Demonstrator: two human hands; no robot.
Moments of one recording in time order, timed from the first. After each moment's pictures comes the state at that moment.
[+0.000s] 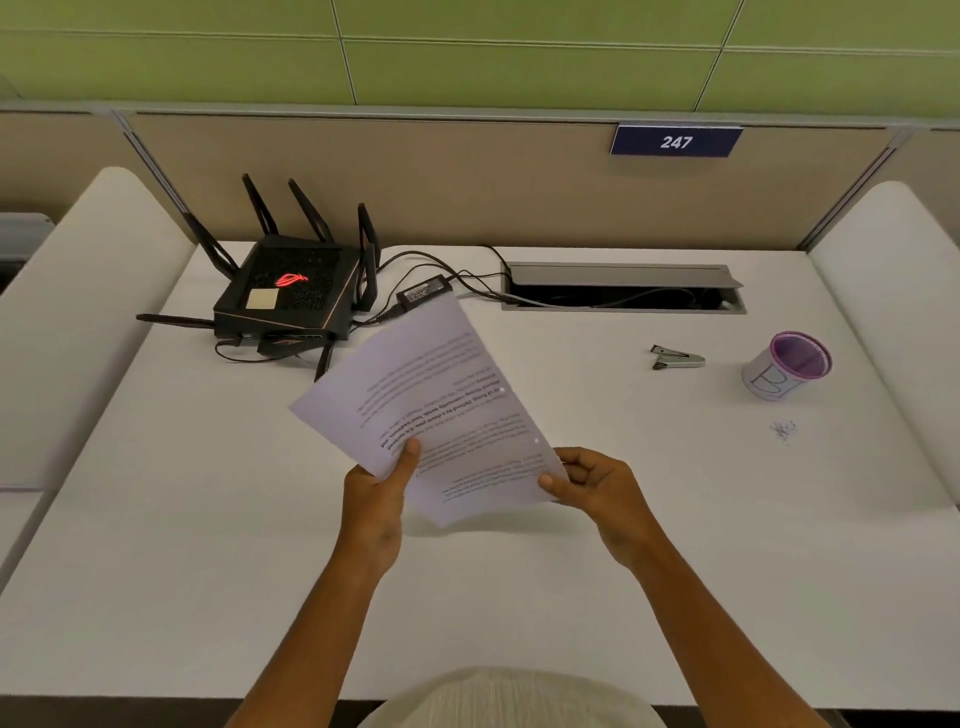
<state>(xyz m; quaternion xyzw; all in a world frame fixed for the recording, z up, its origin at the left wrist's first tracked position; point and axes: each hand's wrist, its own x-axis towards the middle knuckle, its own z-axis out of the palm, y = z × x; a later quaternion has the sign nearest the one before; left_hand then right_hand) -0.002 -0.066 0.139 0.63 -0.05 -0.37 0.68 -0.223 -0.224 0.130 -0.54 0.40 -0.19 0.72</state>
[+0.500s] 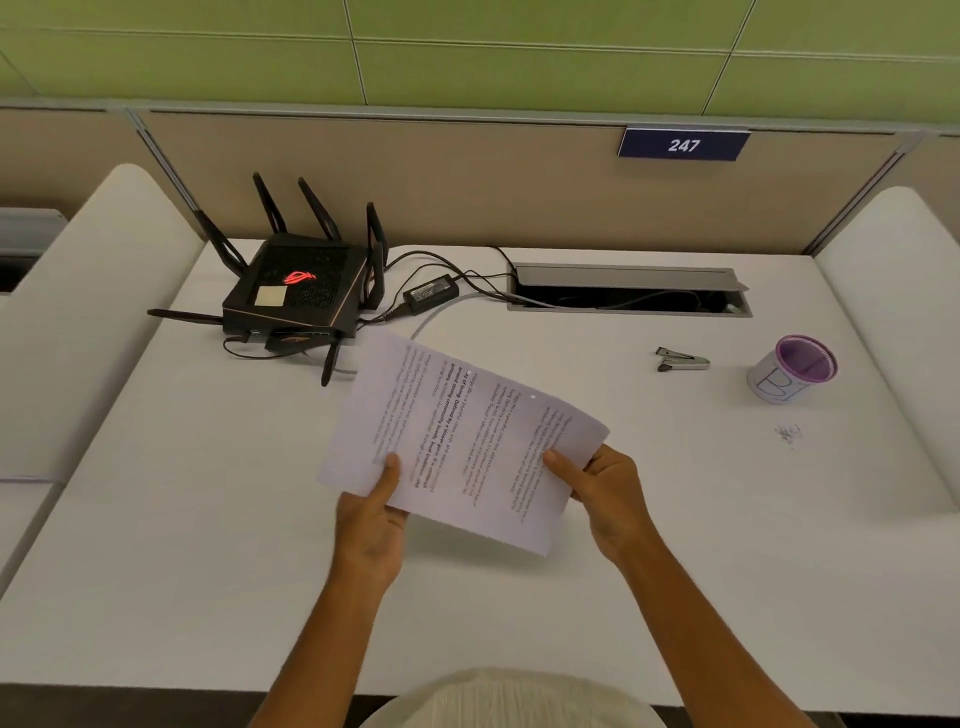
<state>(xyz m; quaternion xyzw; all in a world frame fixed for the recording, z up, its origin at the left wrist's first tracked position) -0.004 -0.045 0.124 0.50 0.06 -0.39 0.77 -0.204 -0.215 0.141 -0.47 0.47 -0.26 0.70</state>
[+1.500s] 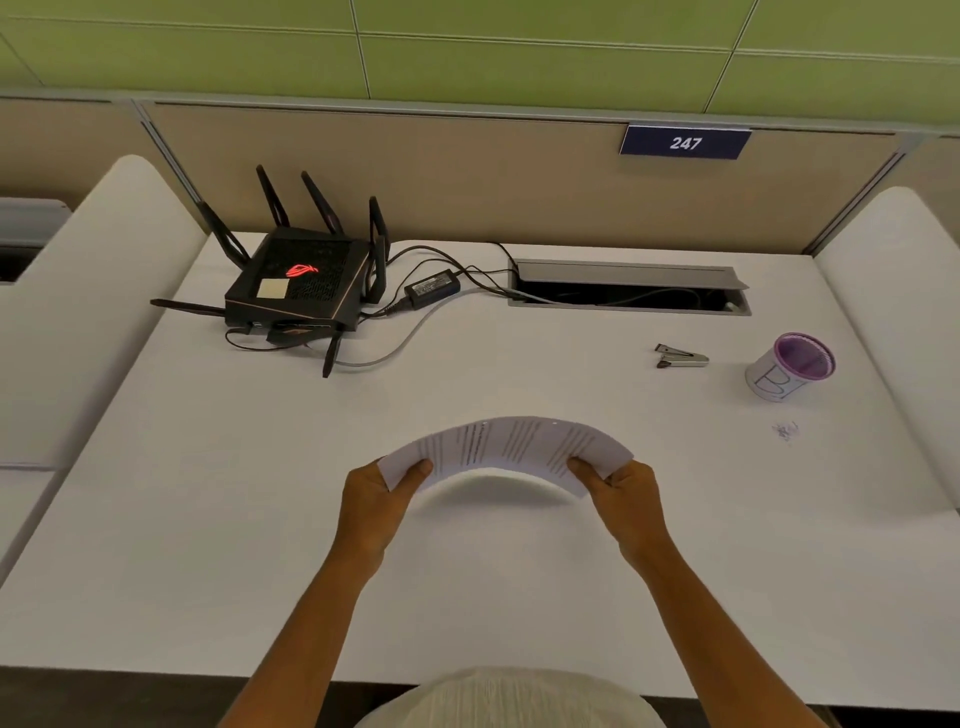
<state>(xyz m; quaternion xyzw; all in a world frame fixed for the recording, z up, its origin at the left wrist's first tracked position) 0.003 -0.042 0.114 0.74 -0.13 -0.32 0.58 -0.235 -0.222 0.114 -0.60 0.51 -0.27 0.55</state>
